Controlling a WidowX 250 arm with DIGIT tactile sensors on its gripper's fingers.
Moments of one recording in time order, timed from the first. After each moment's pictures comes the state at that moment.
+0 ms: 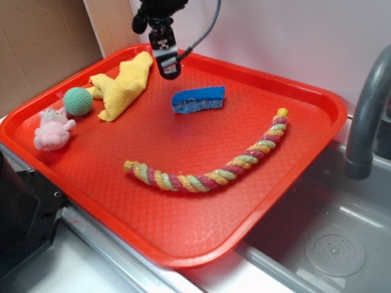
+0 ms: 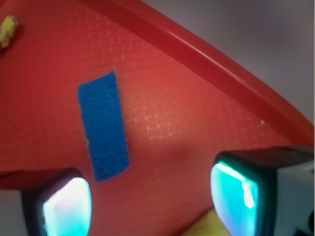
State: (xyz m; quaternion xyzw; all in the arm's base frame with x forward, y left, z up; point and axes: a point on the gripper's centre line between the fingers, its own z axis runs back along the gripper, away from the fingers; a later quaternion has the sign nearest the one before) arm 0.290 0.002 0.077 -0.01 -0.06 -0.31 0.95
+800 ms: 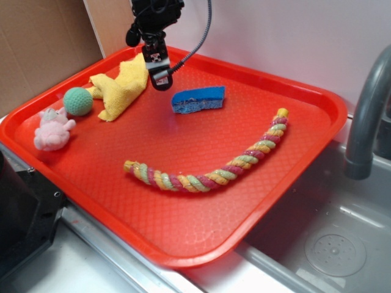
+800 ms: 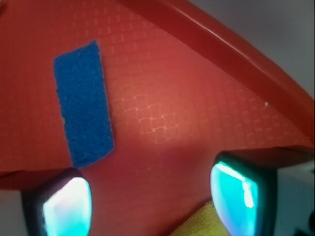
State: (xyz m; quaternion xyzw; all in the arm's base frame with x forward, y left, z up) arm 0.283 0.012 0.066 0.00 -0.05 -0.31 0.95
